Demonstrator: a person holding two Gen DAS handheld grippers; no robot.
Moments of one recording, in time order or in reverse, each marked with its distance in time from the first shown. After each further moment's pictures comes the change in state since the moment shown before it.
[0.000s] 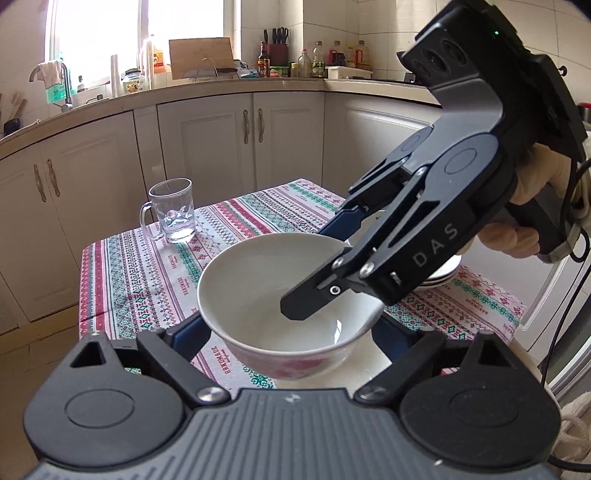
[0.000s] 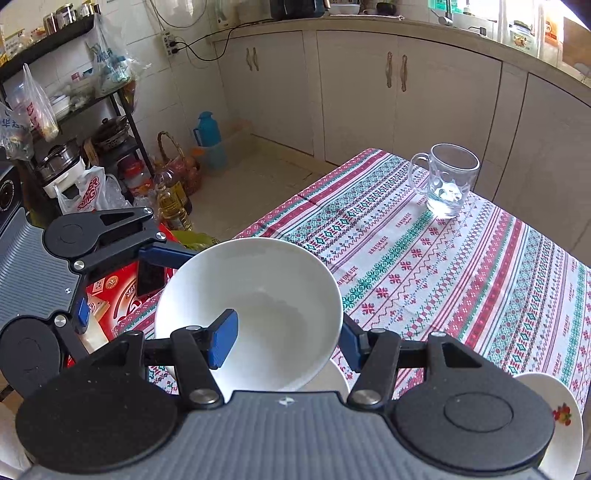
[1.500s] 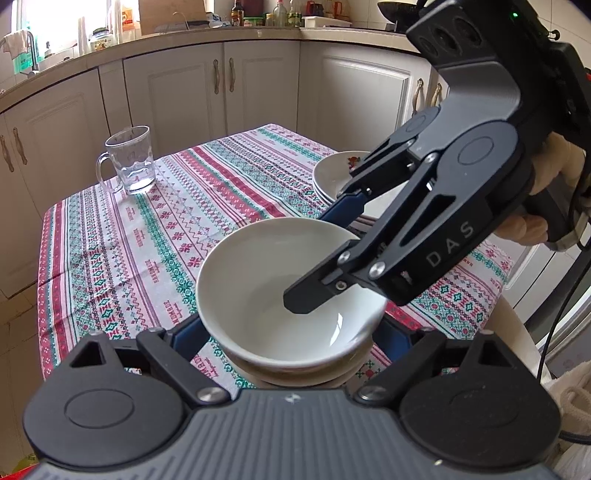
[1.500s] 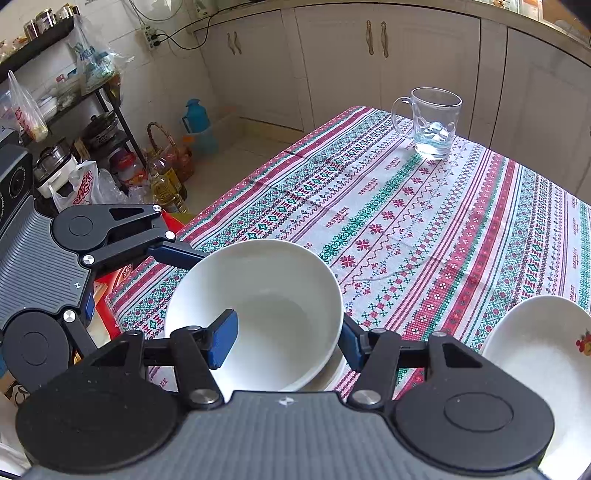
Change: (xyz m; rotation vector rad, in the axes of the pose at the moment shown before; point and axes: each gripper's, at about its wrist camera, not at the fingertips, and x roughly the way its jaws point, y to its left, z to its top) left arm 0.036 -0.018 -0.014 0.019 0.164 -0.072; right arm 0.015 -0.015 -0.049 0.079 0.051 0.011
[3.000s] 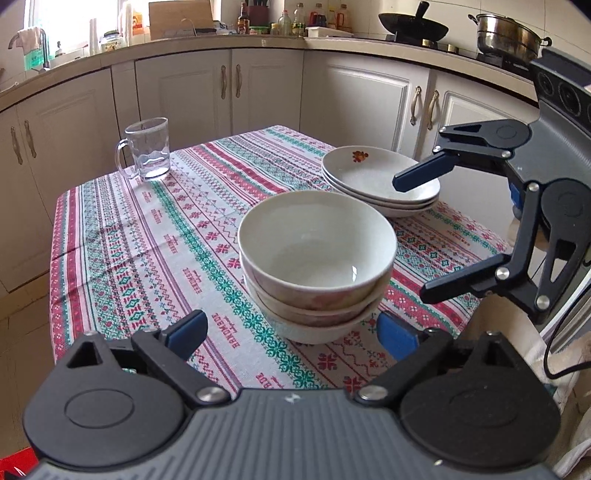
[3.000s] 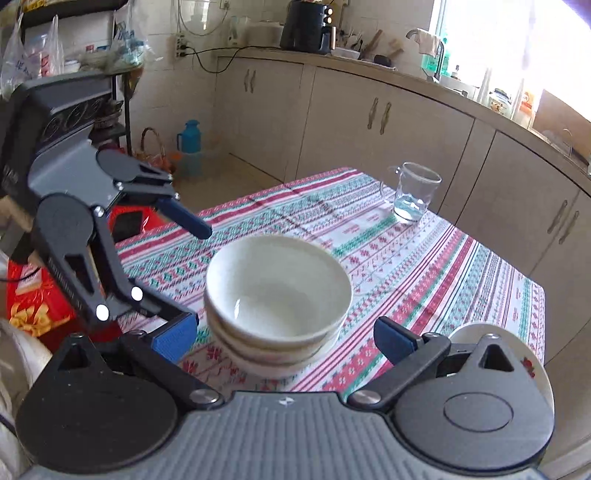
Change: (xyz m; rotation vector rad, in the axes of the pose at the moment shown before) left arm -0.022 0.016 -0.041 -0.010 -0.033 -0.010; right arm -0.036 0.053 -0.072 -0.258 -0.194 -0.207
